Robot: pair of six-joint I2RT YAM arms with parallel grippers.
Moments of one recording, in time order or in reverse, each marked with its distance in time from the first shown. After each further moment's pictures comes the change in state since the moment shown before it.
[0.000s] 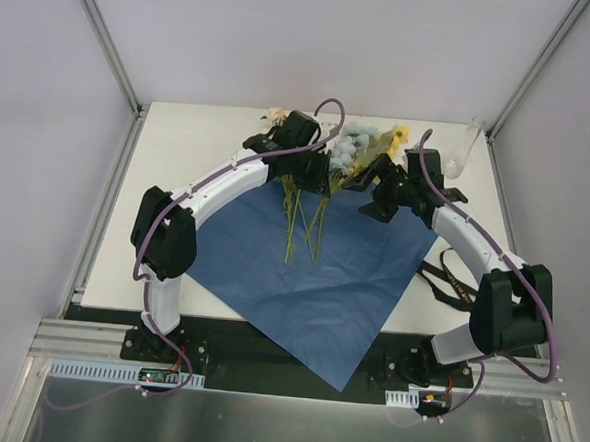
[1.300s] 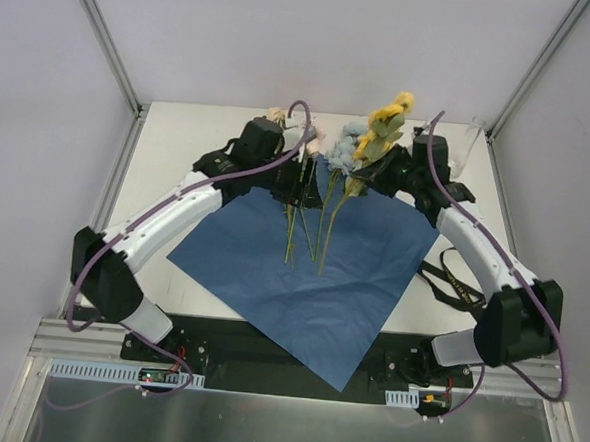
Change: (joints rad) left arm -0.002 -0.355 -0.313 0.055 0.077 -0.003; right arm 0.035 -0.008 0.064 0.104 0.127 0.020
